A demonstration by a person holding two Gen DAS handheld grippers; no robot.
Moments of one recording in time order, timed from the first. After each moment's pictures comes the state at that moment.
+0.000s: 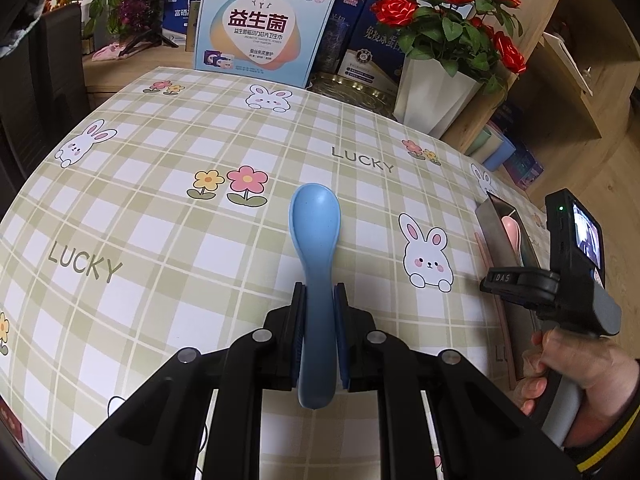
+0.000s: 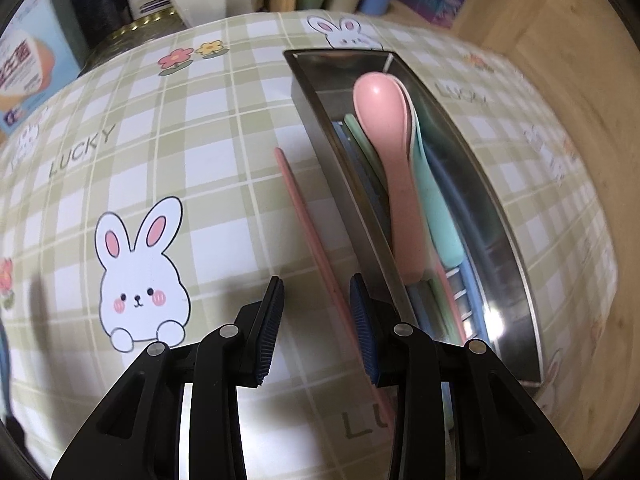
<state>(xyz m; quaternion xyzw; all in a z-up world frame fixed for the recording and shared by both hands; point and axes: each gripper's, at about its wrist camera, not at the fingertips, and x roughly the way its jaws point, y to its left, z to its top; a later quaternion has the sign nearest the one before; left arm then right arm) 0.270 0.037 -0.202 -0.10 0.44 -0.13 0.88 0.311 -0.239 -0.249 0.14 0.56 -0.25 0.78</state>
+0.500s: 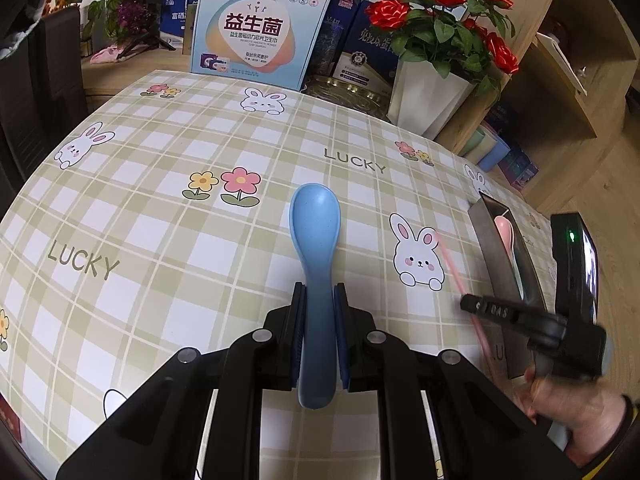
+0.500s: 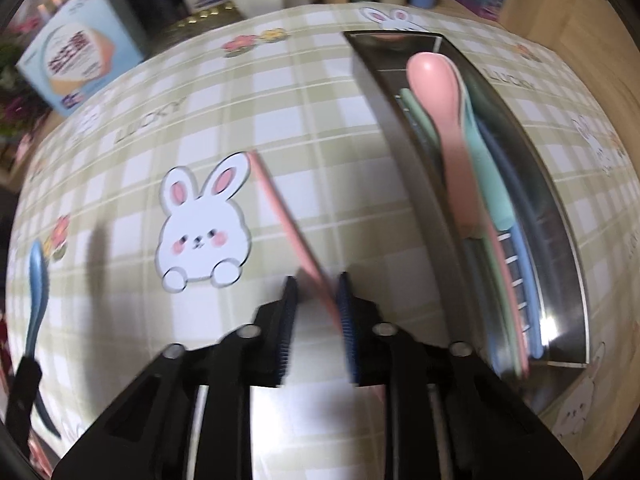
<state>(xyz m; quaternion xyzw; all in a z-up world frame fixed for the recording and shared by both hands) 0.262 0.031 -0.197 -0.10 0.44 -0.13 0.88 0.282 -0.212 -0.251 0.15 0.54 -0.13 0.82</state>
